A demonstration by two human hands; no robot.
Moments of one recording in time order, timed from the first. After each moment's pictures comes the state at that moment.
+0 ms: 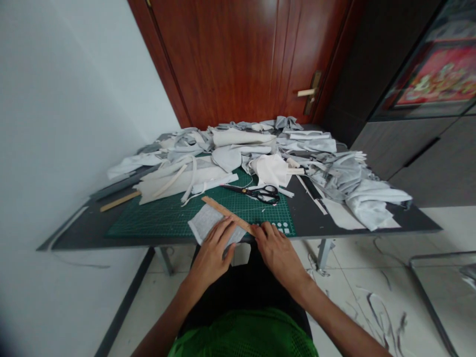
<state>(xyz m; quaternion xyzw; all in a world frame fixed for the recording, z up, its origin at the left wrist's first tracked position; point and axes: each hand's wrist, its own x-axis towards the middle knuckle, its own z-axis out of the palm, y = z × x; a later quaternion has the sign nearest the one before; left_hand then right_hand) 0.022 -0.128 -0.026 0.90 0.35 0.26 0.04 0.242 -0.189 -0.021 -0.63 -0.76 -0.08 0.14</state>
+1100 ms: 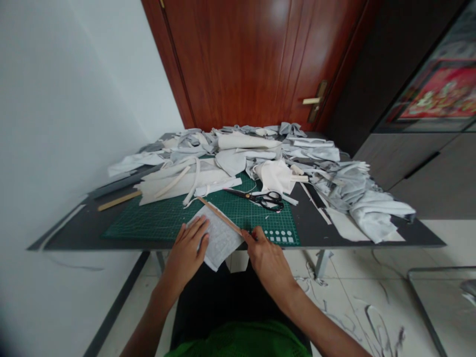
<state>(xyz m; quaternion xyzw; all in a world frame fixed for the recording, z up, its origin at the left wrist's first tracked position) -0.035 -0.093 -0.033 0.85 0.46 0.26 -0.03 0.203 -0.177 0.007 -0.67 -0.74 -0.03 0.08</state>
